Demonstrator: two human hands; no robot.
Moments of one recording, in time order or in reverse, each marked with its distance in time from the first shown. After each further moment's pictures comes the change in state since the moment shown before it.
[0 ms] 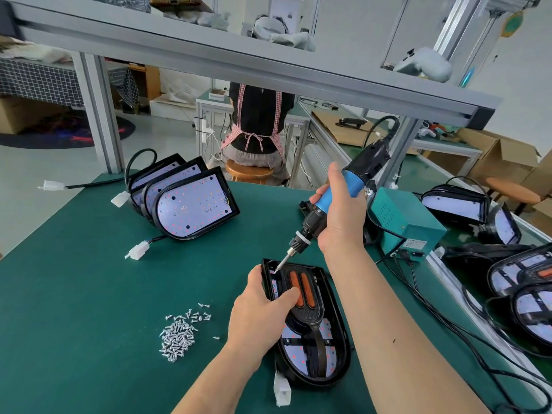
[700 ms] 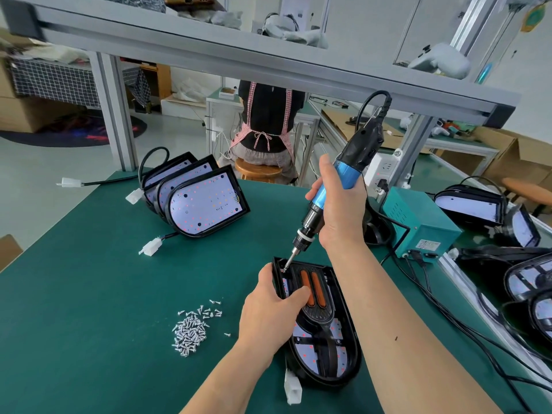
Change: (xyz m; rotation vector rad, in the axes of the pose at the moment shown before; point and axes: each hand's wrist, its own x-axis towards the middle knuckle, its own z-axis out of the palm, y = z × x) left_hand -0.001 0.001 0.000 0.023 -0.006 -0.020; right_hand -0.013 -0.003 0.018 -0.122 -0.125 -0.137
